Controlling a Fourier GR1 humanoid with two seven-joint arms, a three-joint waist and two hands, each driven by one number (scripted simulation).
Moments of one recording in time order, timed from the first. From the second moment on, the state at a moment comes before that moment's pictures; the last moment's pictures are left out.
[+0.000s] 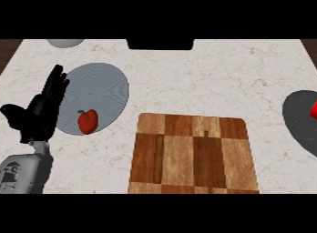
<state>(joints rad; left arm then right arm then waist) -0.23 0.18 0.08 -1.47 0.01 0.06 0.07 -0.04 -0.58 -0.42 -1.53 0.38 0.19 -0.34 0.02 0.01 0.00</state>
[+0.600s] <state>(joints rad) -0.27 0.17 0.07 -1.46 0.00 0.05 0.07 -0.44 -0.65 -0.42 -0.73 0.58 -0.11 -0.63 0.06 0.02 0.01</state>
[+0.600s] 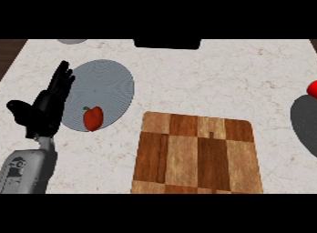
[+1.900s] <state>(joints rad) -0.25 0.18 0.09 -1.46 0.01 0.05 0.07 -0.58 -0.80 -0.57 -0.17 0.42 0.34 -0.90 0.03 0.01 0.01</state>
